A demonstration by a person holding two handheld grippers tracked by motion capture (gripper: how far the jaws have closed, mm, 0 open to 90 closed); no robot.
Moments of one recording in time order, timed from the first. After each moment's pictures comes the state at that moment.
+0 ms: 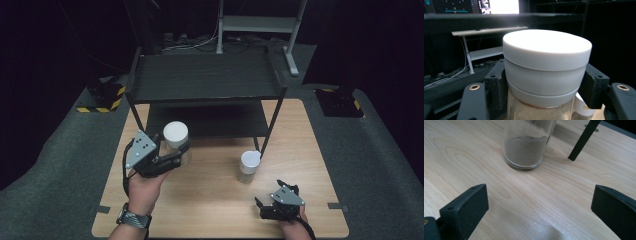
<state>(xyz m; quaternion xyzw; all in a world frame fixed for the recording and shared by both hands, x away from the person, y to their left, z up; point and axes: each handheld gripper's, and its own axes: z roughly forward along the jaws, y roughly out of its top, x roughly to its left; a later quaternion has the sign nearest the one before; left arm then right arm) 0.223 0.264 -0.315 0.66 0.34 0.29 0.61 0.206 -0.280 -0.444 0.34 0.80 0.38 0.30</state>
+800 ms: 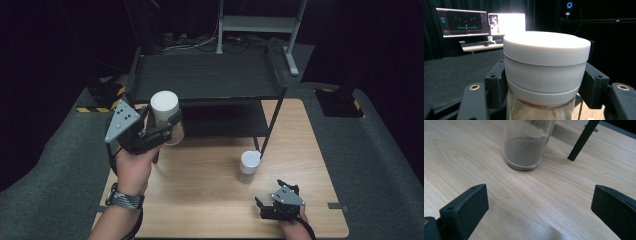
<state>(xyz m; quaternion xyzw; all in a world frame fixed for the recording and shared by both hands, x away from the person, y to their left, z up) 0.236 0.270 -0.254 0.62 0.34 0.32 0.63 0.206 -0.281 -0.445 0.35 0.80 0.38 0.30</state>
